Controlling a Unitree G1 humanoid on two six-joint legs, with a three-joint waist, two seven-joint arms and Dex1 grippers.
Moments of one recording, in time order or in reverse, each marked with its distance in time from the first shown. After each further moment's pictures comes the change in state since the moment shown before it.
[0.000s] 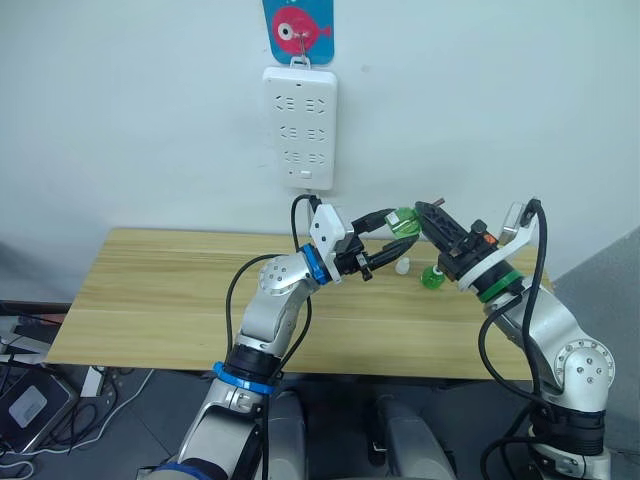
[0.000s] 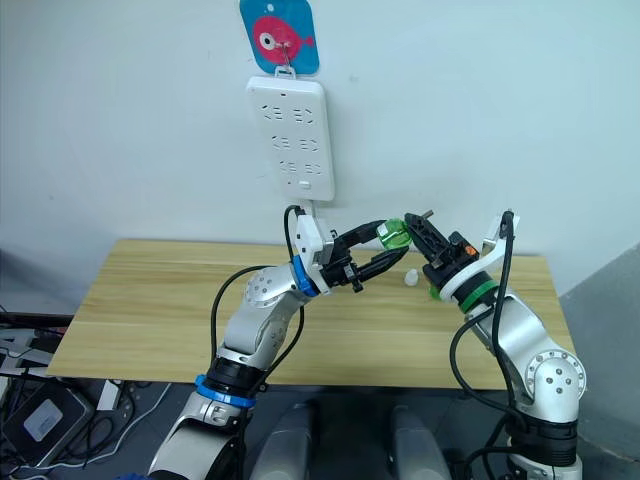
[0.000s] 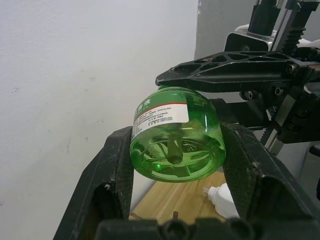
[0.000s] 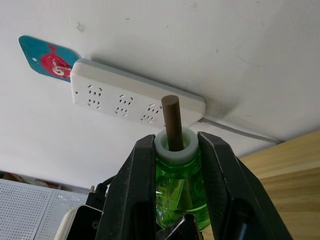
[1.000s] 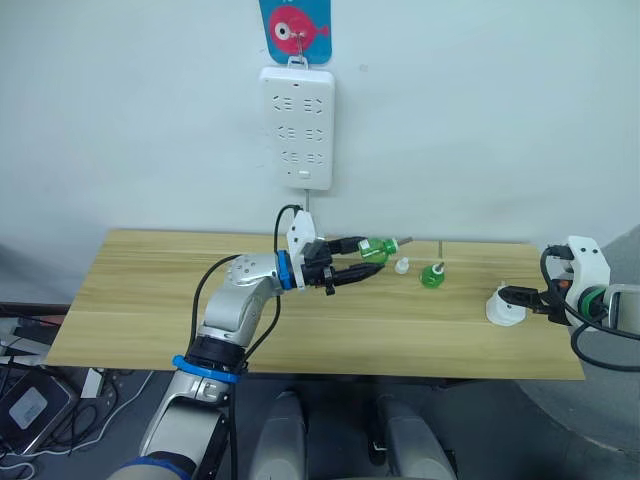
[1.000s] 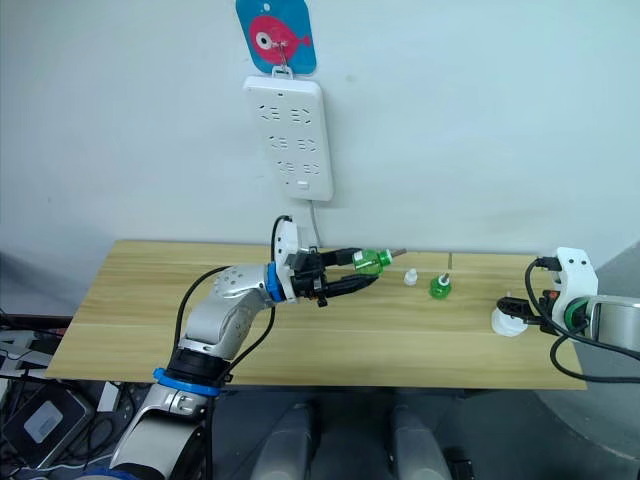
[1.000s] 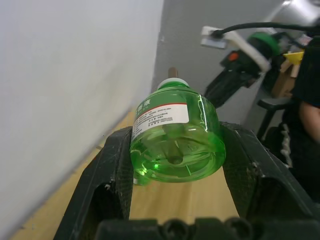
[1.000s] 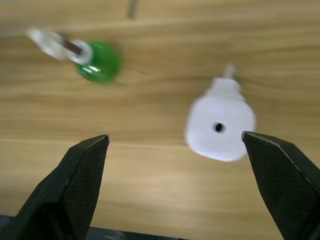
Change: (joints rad) left arm -0.005 0.206 0.014 0.049 -0.085 0.218 -0.255; right arm -0.037 -0.861 0.151 0.491 -0.496 0.473 0.357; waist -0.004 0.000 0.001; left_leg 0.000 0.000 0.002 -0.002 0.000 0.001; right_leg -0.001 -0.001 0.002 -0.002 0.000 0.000
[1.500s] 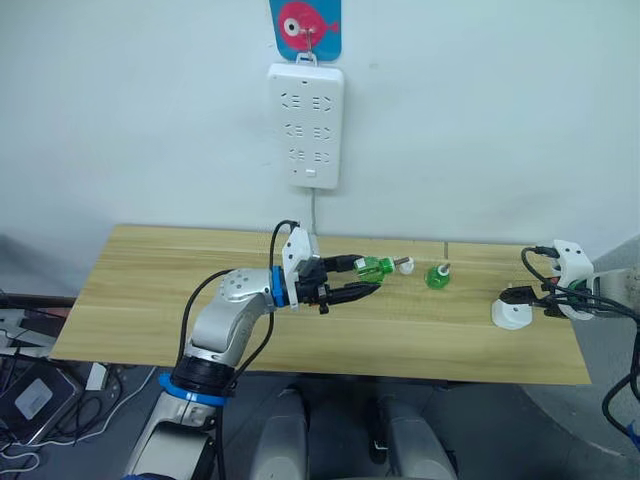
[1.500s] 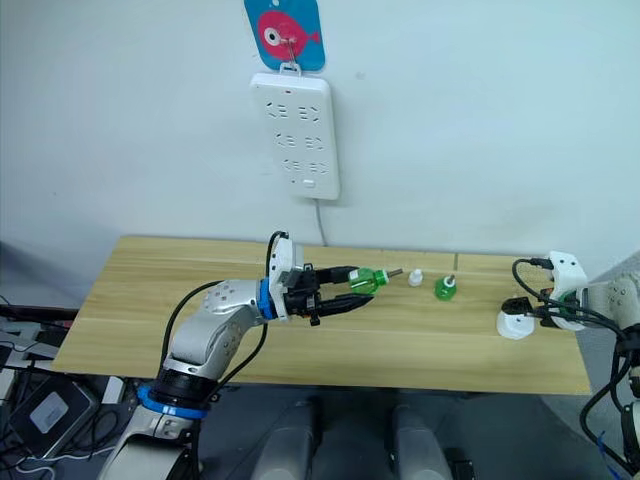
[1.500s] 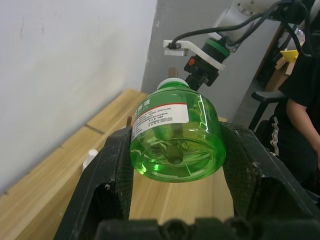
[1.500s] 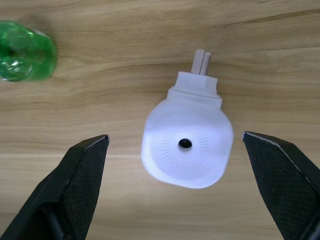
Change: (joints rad) left arm 0.095 0.047 0.001 -0.146 -0.018 0.091 0.019; right arm -0.336 0.161 0.143 0.457 -0.507 0.091 0.341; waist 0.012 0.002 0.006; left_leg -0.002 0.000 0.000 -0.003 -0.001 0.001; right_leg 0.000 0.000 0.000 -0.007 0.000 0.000
